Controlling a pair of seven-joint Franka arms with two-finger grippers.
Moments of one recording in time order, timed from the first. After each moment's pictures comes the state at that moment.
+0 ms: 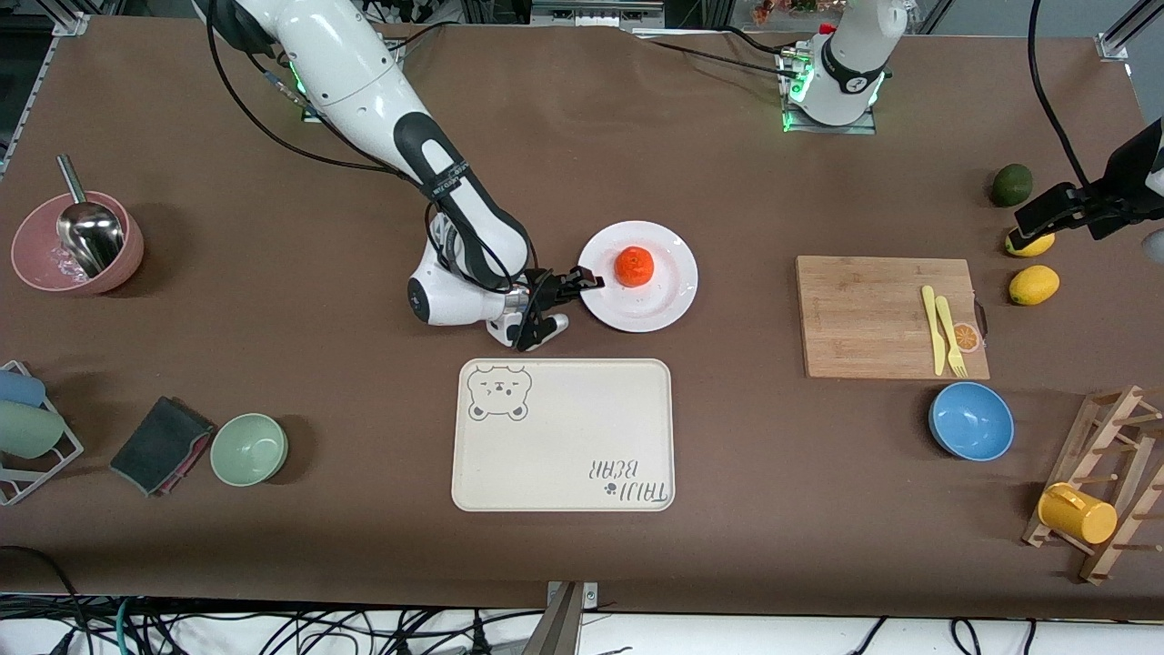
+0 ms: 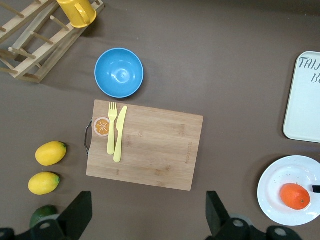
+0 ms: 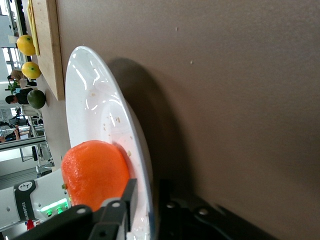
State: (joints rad) left arm 0.08 0.02 -0.05 -1.56 0.00 1.58 -0.14; right arm 0.57 0.83 0.09 -1.67 1.25 2.25 -0.64
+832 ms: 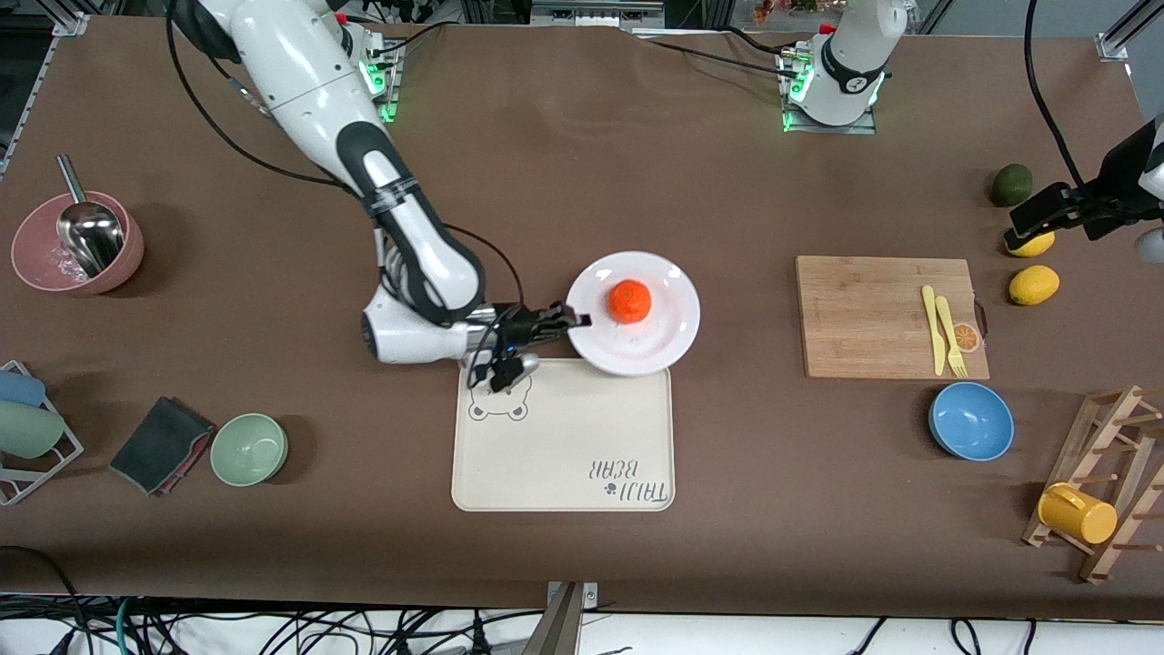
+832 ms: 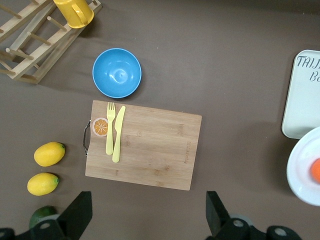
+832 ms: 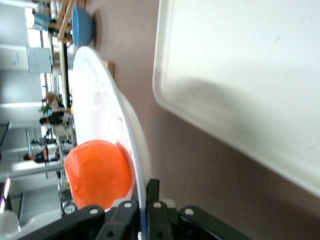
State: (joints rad) left arm 0.07 0.02 -0.06 -1.56 0.00 1.58 -0.14; right arm 0.44 0.84 0.05 -1.48 1.25 2.12 -0.56
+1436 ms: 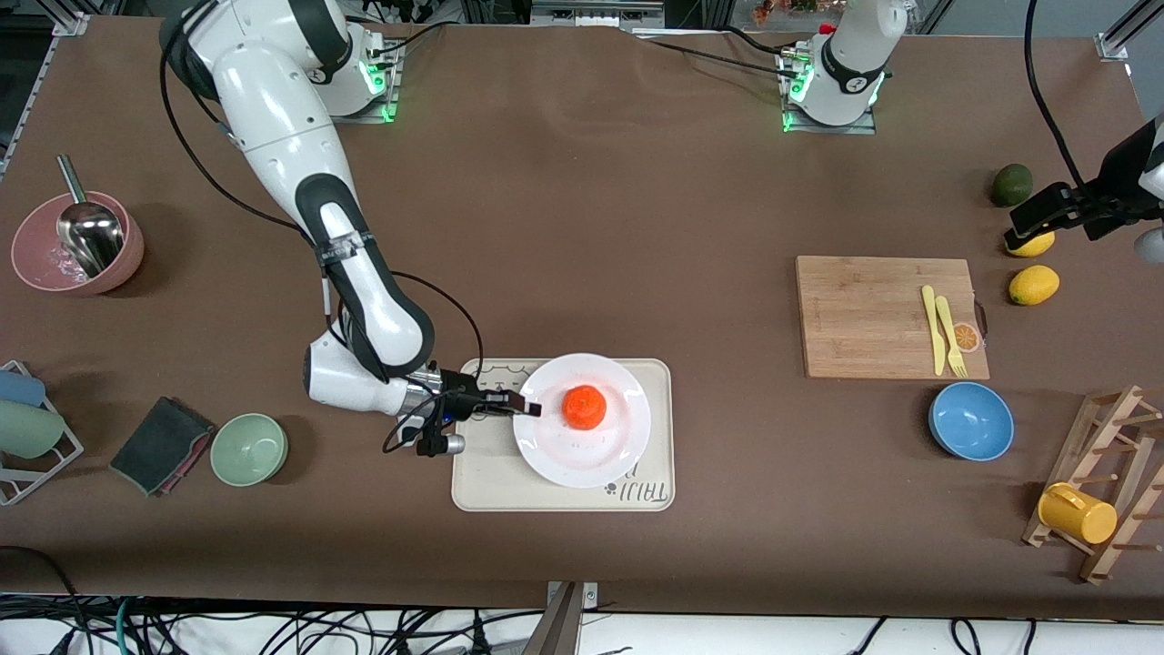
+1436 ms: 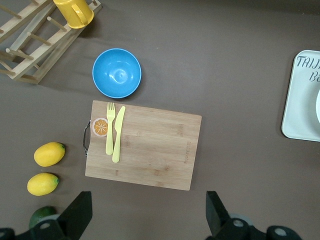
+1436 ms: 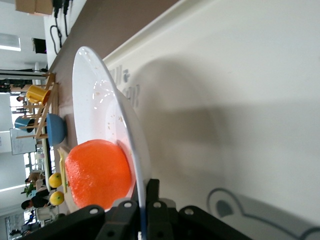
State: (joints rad) left arm 0.07 0.02 -0.06 -1.56 0.00 1.58 -0.14; right arm 0.36 1.03 0.04 -1.24 1.25 2.31 -0.44
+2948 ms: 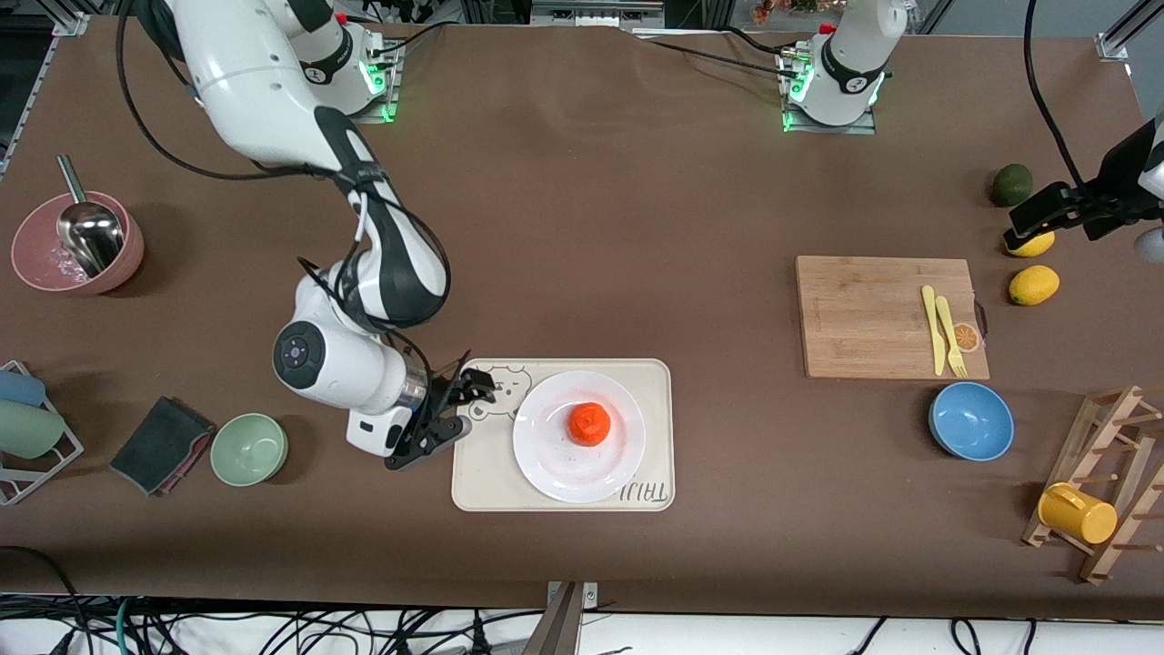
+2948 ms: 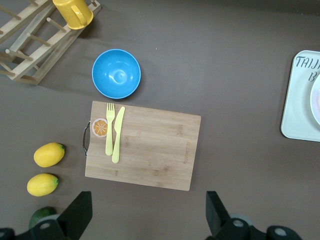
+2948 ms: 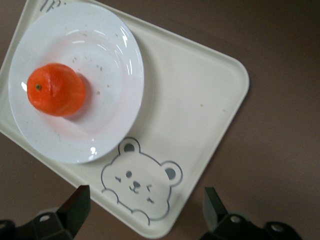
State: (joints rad) left arm 0.07 0.02 -0.06 -1.56 0.00 1.58 -0.14; right arm 0.37 0.80 0.00 -1.21 0.26 2.08 -0.25
